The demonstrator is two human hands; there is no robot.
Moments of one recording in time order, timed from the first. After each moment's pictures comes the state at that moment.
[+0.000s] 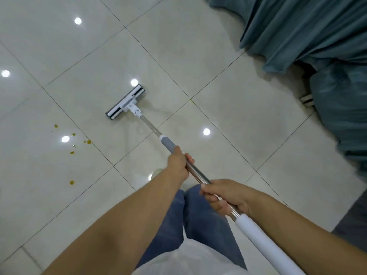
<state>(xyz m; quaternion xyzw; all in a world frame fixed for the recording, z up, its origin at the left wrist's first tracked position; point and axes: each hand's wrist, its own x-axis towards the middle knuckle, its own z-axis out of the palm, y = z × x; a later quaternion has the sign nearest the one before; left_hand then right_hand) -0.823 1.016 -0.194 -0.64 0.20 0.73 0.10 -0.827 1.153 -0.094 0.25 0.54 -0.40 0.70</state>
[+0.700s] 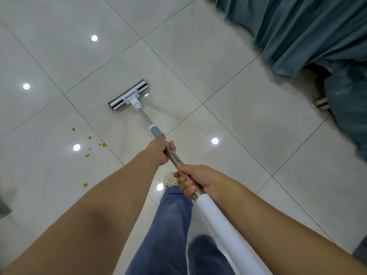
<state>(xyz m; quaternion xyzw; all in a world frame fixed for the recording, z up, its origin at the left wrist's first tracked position) -0.779 0.902 -0.227 -0.61 0.27 0.74 0.13 -0.765 1.048 -0.115 0.35 0.44 -0.51 0.65</state>
